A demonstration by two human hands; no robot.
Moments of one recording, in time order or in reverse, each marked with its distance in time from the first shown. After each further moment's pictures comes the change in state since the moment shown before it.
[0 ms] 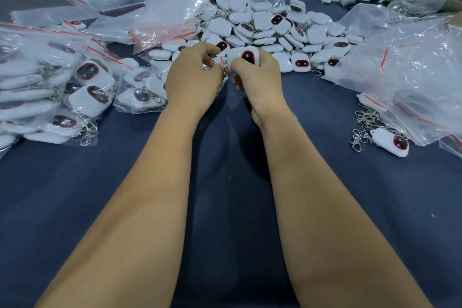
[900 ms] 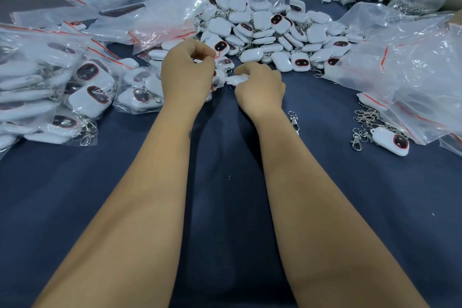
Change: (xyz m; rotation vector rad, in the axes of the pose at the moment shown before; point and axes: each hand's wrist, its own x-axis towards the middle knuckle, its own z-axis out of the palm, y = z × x) left_hand 0.005 -0.004 0.000 -0.181 0.115 0.003; right_hand 0.008 0.016 -0.007 -0.966 -0.022 -0.078
